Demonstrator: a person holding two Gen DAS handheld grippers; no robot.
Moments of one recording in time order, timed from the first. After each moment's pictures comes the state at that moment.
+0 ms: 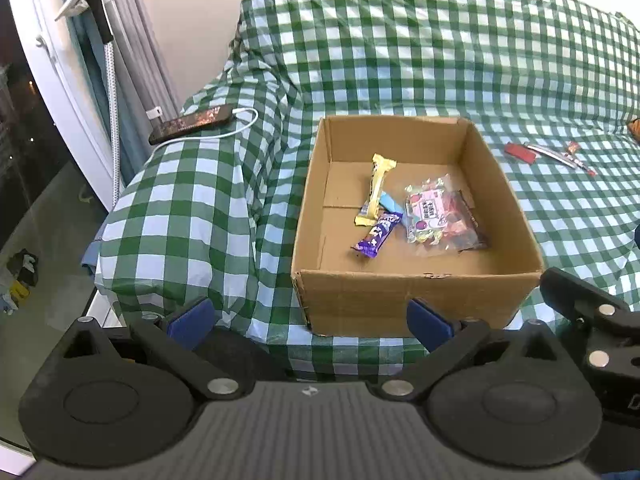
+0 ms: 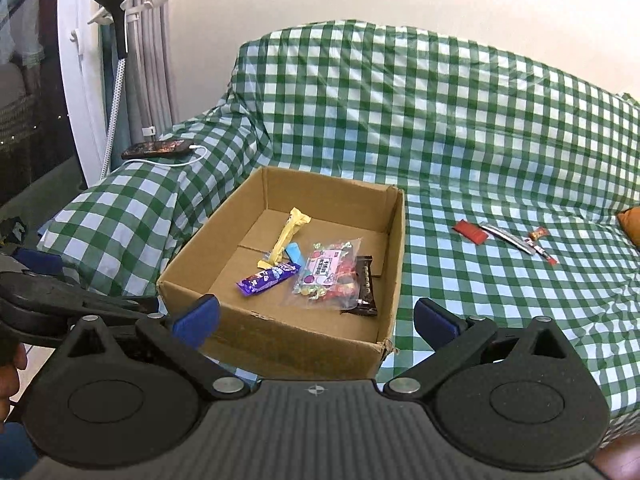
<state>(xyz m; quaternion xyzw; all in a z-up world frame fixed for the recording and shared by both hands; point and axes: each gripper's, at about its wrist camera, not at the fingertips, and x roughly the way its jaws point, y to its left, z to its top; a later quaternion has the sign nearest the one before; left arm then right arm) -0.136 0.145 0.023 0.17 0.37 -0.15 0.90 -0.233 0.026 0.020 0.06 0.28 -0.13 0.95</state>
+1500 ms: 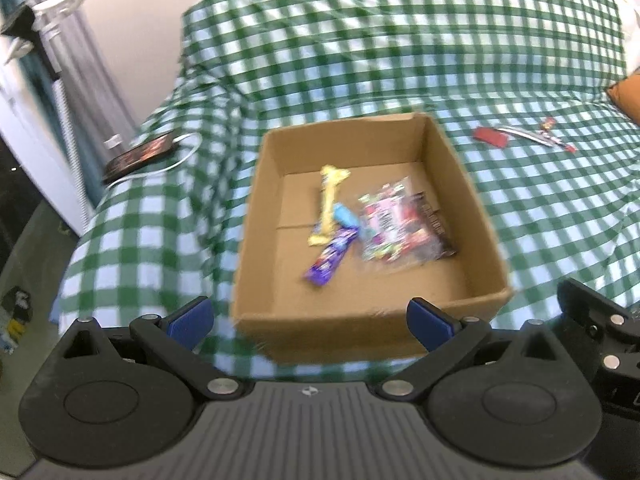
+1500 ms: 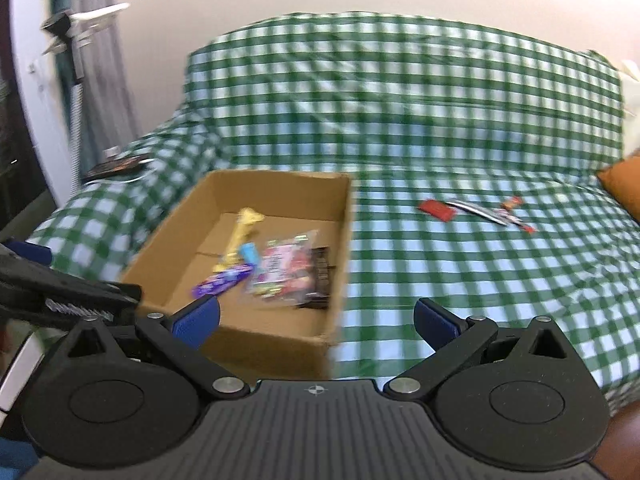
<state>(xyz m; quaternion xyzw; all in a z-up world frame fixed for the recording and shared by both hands) -0.114 0.061 0.026 0.22 0.37 -0.19 0.88 -0.246 -0.042 -0.008 0.12 0.27 -0.17 0.94</state>
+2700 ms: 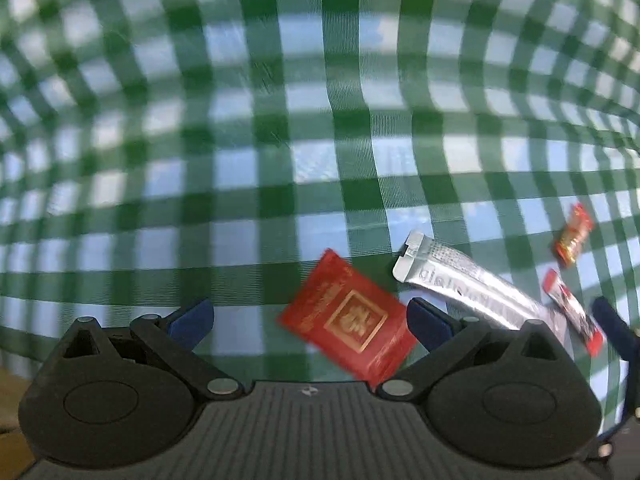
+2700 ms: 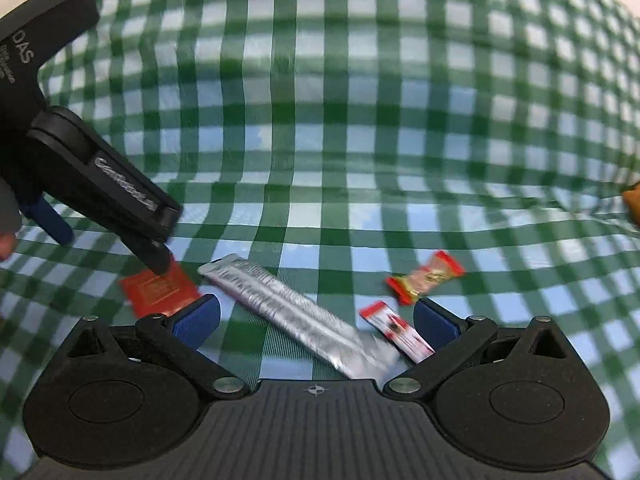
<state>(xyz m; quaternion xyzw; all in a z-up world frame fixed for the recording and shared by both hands) 0.196 -0.464 -0.190 0.18 0.55 -0.22 0.78 0.002 -0.513 -0.227 0.08 0.27 -0.20 0.94</state>
